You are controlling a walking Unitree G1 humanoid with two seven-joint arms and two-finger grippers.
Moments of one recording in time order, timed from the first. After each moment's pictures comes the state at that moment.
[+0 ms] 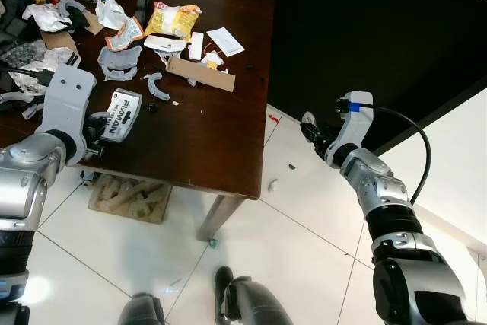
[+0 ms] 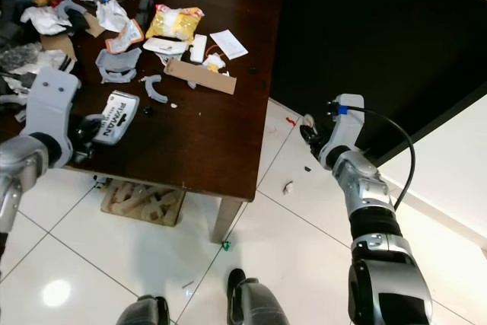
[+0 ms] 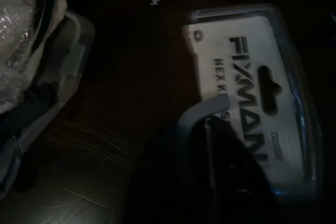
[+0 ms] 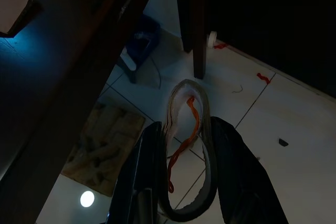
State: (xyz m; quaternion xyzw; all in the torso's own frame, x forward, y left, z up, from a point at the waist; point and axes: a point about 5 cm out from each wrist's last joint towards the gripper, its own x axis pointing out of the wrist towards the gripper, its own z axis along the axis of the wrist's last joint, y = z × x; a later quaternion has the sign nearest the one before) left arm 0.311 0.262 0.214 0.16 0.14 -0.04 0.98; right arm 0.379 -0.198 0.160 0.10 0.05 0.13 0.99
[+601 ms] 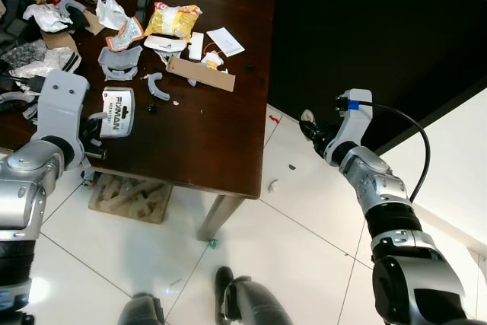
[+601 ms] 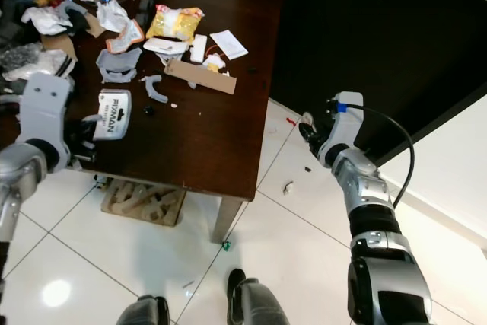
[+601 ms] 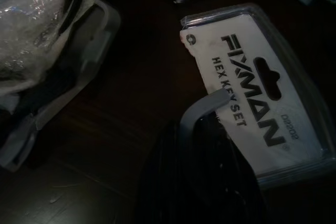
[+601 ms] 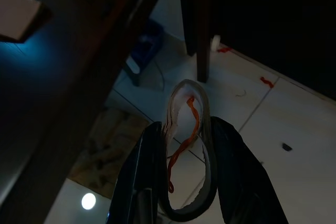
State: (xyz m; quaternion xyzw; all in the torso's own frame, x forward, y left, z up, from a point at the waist) left arm 0.311 0.264 0.220 0.11 0.09 -0.01 0.99; right arm 0.381 -0.195 0.164 0.11 0.04 0.13 0.98
